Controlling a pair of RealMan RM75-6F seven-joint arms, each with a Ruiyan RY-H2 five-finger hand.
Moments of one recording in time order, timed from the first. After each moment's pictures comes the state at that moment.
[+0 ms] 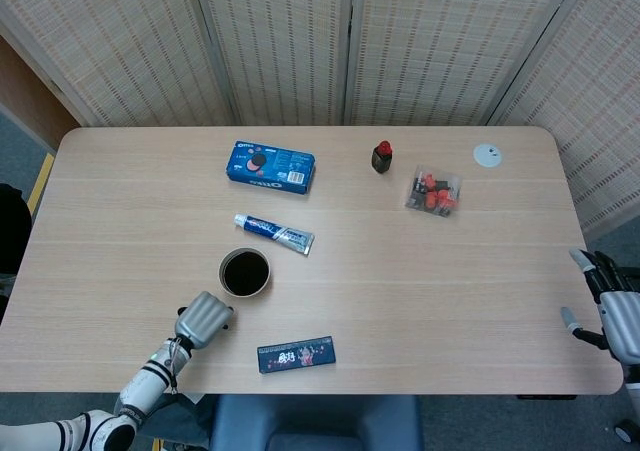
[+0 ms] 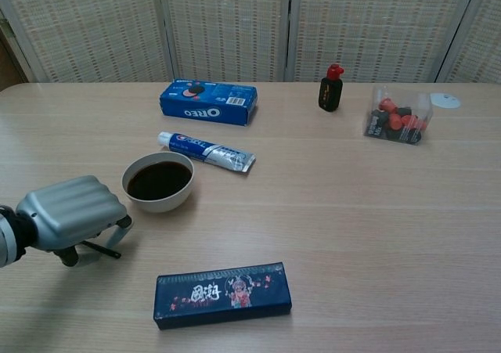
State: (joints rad) left arm -0.59 -1.58 0.01 -1.46 1.22 0.92 0.89; right arm 0.08 -1.06 0.04 -1.47 -1.51 1.43 0.25
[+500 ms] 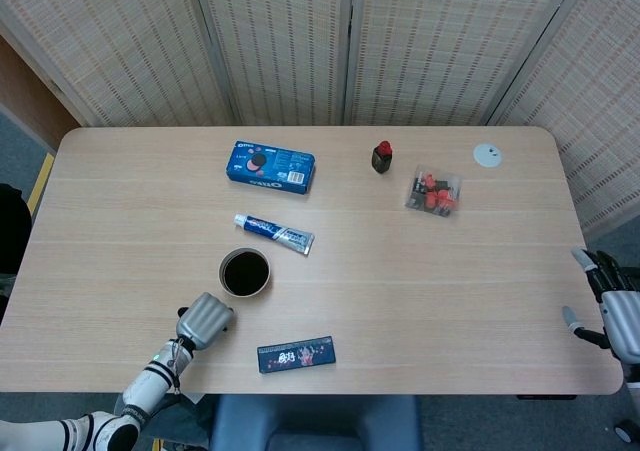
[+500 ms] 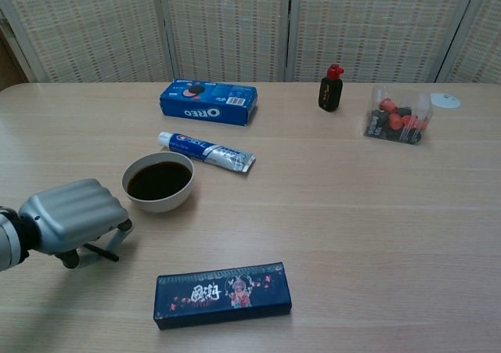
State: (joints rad) left arm -0.62 -1.58 0.03 -1.47 1.16 0.93 0.93; right arm 0.08 -1.06 0.04 -1.46 -1.50 1.42 0.25
